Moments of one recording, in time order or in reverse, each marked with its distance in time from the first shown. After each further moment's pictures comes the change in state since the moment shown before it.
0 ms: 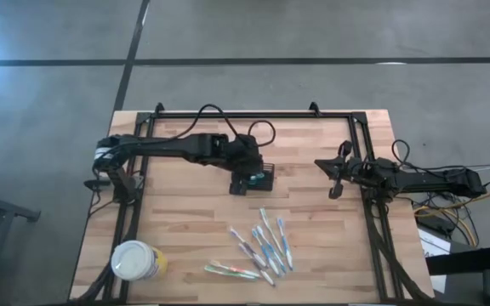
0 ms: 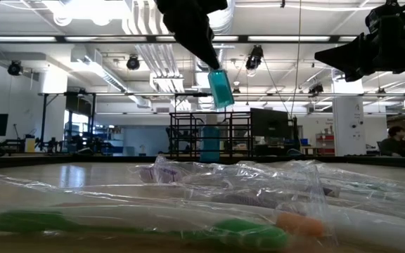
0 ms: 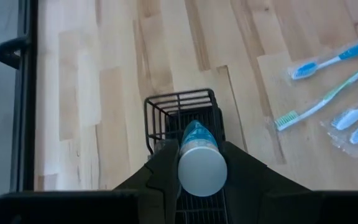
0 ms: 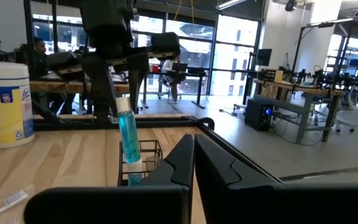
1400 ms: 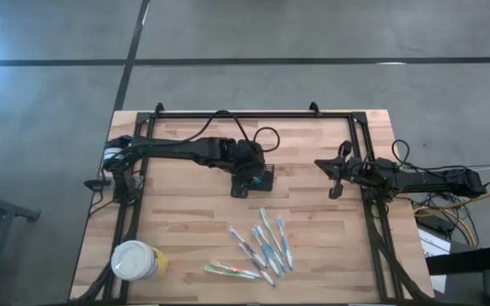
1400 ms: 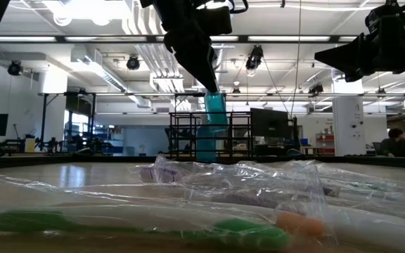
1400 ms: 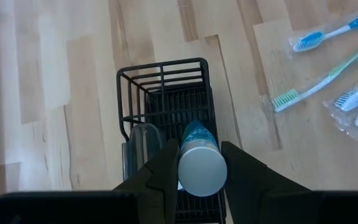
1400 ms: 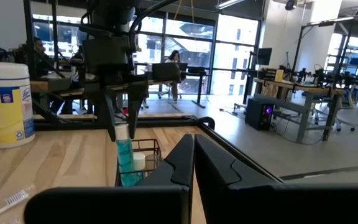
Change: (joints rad) left arm 0.004 0.080 -0.012 -0.030 0.032 -0.025; right arm 0.000 0.000 0.000 -0.002 0.000 0.005
